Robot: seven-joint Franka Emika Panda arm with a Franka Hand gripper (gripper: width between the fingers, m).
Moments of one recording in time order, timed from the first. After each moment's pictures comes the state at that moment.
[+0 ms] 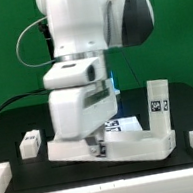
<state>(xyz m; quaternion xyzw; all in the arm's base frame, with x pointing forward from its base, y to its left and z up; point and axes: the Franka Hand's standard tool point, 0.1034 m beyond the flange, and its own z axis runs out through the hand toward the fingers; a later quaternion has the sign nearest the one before) 0.594 -0.023 0.046 0.80 0.59 0.07 0.06</state>
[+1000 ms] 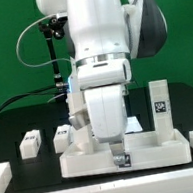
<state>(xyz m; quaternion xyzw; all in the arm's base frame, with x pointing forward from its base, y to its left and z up) 0.626 0.002 0.037 0.75 0.64 0.10 0.09</state>
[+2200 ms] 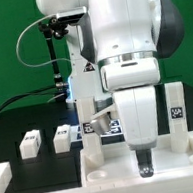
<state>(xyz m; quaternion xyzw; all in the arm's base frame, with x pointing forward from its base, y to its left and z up) 0.655 0.021 0.035 0.75 0.65 0.09 0.09</state>
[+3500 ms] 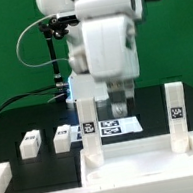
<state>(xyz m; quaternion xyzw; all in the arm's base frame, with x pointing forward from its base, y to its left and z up) 0.664 0.004 0.129 0.83 0.55 0.07 0.07</state>
